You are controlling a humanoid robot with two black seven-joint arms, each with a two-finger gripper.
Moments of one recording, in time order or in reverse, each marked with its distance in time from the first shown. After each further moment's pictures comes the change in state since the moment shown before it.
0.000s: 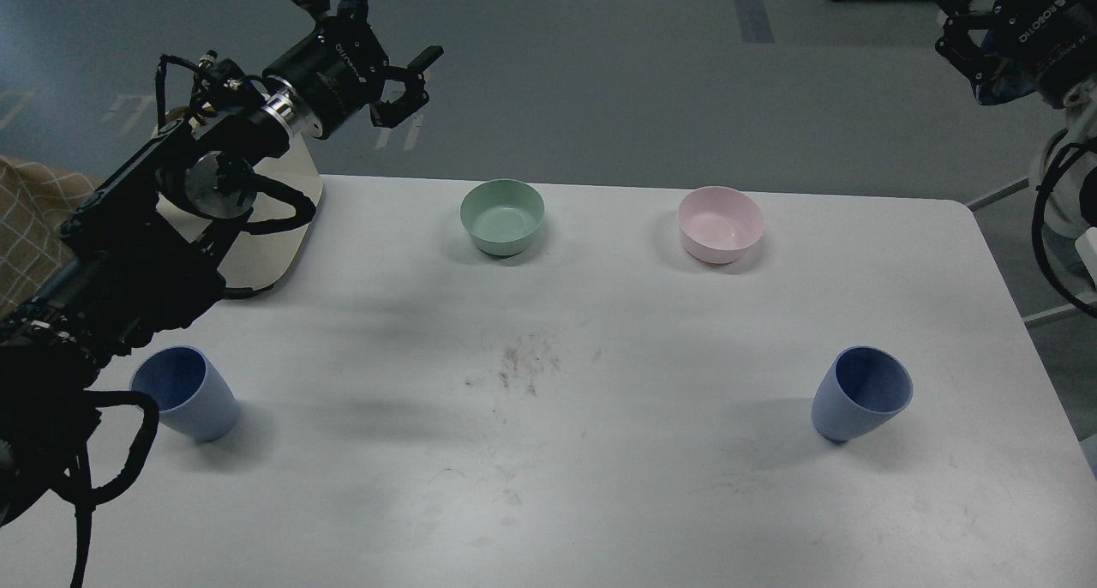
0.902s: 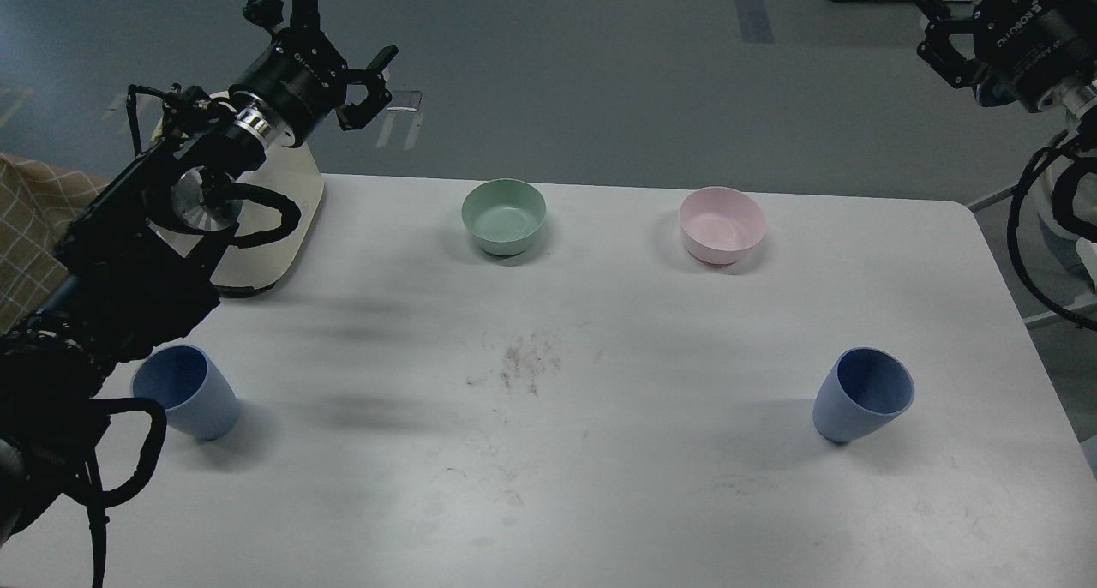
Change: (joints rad) left arm 0.033 -0.019 -0.032 0.054 0.006 0.000 -0.072; right arm -0.007 0.028 0.006 -0.048 -0.005 0.000 0.005
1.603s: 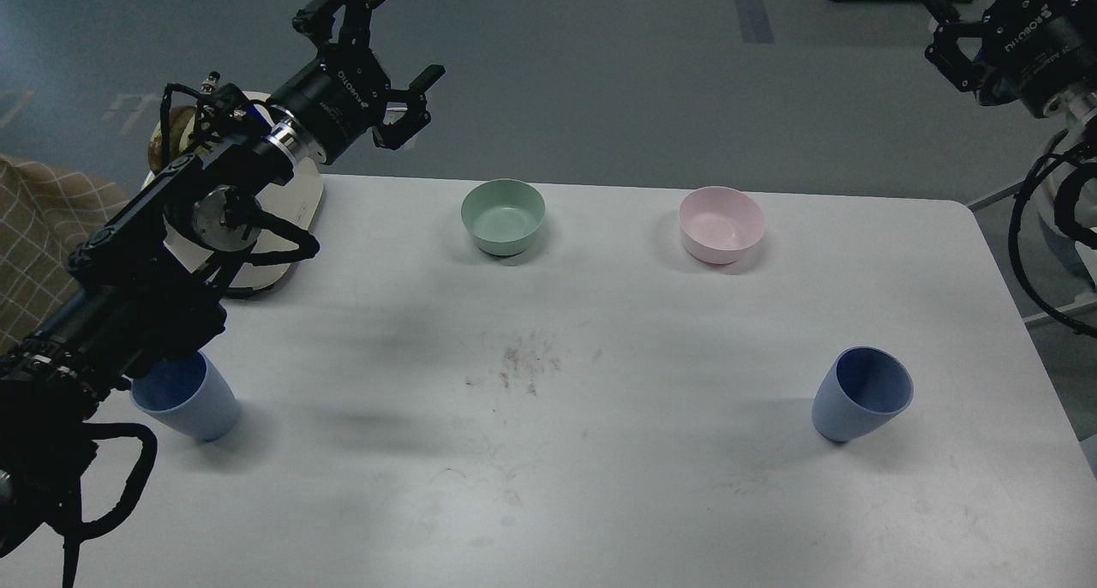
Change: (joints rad) left arm 0.058 0.026 0.028 -0.190 0.087 0.000 -0.005; right arm -0.017 -0.004 0.031 0.003 0.006 0.000 0.009
